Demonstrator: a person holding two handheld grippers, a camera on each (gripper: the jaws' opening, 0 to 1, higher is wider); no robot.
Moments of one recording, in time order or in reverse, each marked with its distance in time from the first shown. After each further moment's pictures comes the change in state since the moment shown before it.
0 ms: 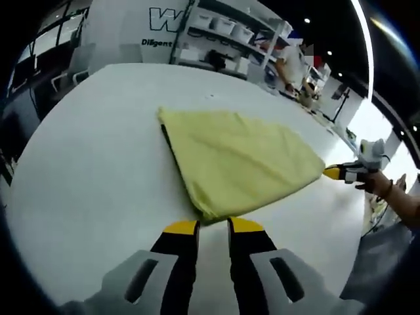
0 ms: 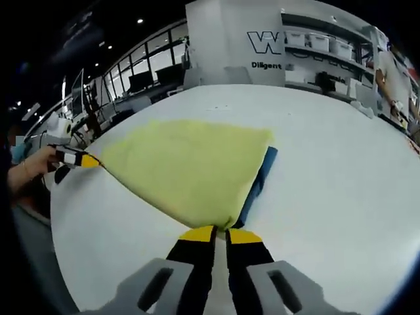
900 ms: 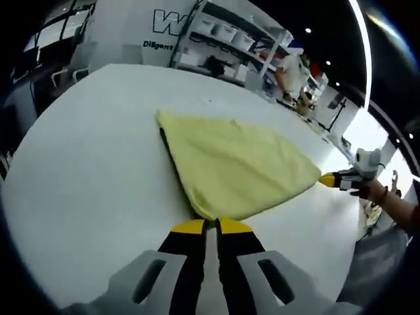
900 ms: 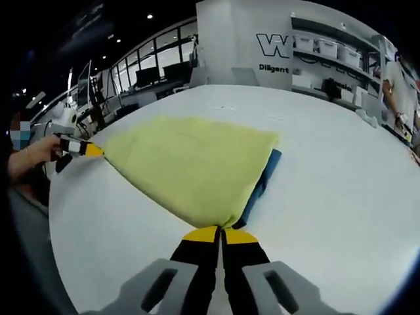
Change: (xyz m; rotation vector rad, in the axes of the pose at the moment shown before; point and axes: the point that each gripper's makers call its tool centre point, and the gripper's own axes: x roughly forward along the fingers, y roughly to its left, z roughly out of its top) left arm 0.005 -0.002 0.001 0.016 -0.024 -0.063; right arm -0.001 0.001 -0.001 -0.075 0.001 0.008
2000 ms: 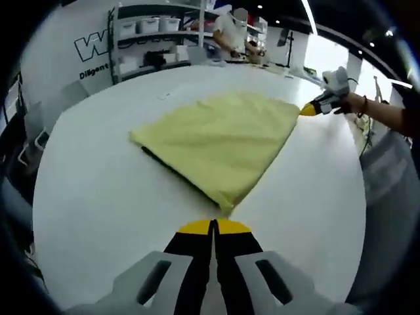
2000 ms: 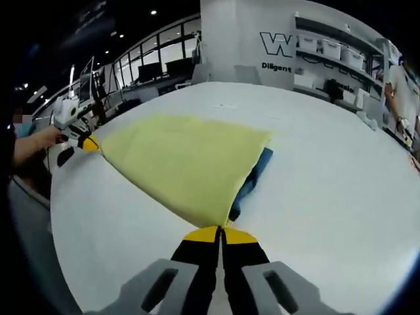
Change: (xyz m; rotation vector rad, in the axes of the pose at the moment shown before) left arm -0.023 0.011 -0.005 0.414 0.142 -0.089; right arm -0.013 -0.009 -0.003 -0.028 0.029 0.006
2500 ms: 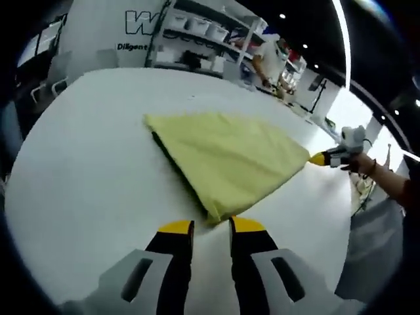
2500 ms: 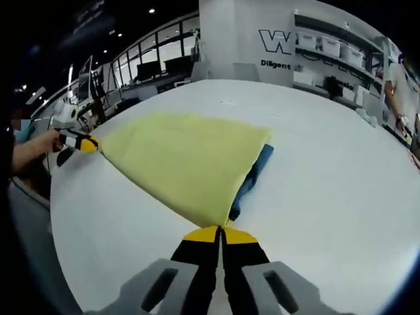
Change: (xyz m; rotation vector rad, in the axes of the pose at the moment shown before) left arm 0.010 -0.009 0.004 -0.370 -0.129 0.003; right arm 0.001 0.000 -0.004 0.016 0.013 -0.004
